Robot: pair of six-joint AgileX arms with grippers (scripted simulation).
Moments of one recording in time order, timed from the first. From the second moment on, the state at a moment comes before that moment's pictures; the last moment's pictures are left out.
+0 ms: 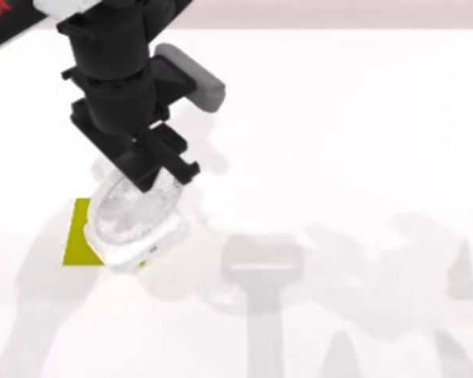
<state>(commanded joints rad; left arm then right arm) -0.52 1.89 1.74 -1.45 0.01 0.34 0.00 0.00 0.00 0.00 0.00 0.00</state>
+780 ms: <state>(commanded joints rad) -0.32 1.83 1.67 -1.40 0.01 1.23 0.00 0.00 0.00 0.00 0.00 0.00</state>
